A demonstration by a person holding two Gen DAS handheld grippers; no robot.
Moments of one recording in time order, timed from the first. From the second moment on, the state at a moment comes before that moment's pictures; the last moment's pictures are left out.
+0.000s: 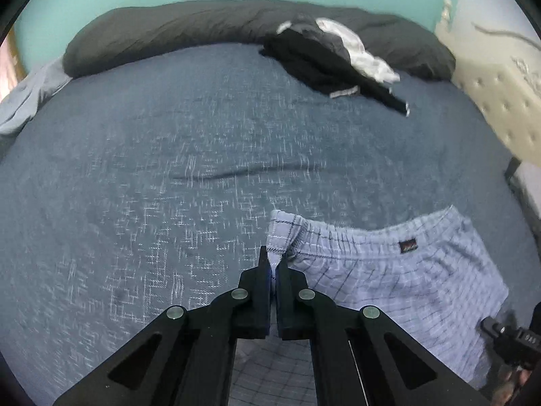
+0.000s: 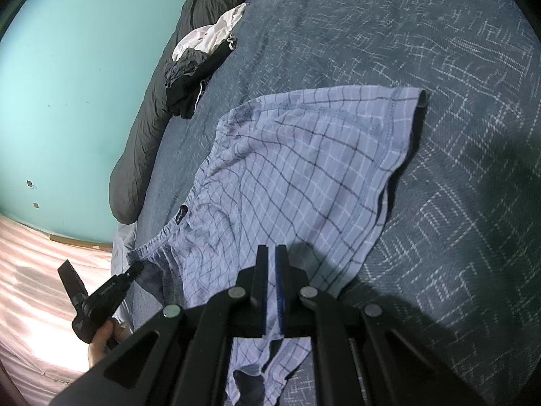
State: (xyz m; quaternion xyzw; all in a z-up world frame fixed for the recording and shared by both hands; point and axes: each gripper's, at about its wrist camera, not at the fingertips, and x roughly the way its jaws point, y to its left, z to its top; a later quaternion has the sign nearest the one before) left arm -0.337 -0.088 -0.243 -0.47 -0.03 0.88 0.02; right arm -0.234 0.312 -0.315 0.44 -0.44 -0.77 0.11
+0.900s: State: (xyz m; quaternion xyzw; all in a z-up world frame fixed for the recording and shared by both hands) left arm -0.349 -0.133 -0.275 -0.51 -0.15 0.85 0.02; right arm -0.232 0.311 -0.318 0.44 -0.44 -0.77 0.11
